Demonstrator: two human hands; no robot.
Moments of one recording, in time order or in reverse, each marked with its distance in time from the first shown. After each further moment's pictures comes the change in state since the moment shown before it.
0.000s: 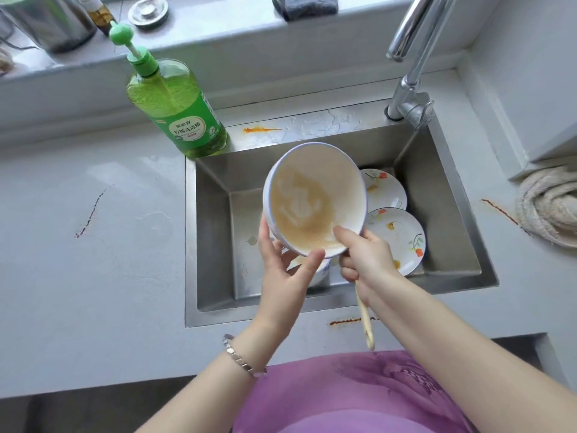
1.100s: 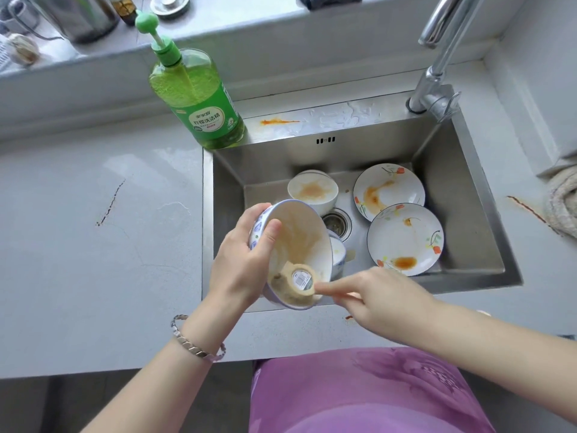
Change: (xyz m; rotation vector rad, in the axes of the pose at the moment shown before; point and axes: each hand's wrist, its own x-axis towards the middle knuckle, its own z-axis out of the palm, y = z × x) left_hand 0.011 0.033 -0.072 0.542 0.082 -0.101; right_hand -0.043 0.003 -0.018 -1.560 -0.534 -0.634
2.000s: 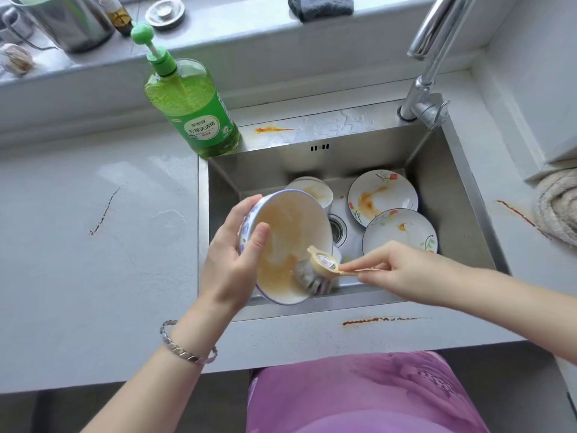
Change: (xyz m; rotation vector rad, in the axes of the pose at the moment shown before) left_hand 0.004 0.000 -0.008 -0.070 0.042 0.202; right_hand -0.001 0.023 -0.040 0.300 -0.160 0.179
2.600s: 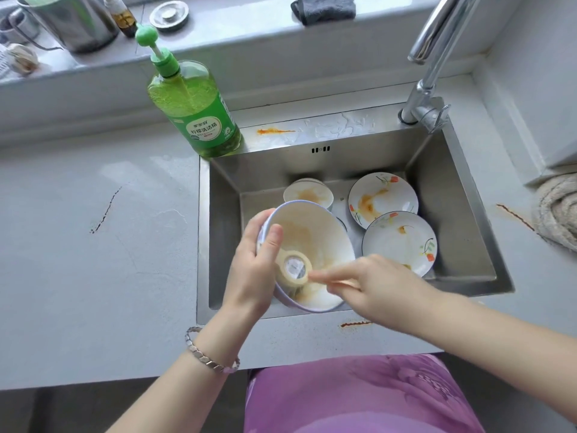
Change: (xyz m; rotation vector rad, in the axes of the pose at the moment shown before) left_hand -0.005 0.006 0.029 -0.294 -0.019 -0.157; right_hand 0.001 -0.024 0.025 -0.201 0.223 -0.212
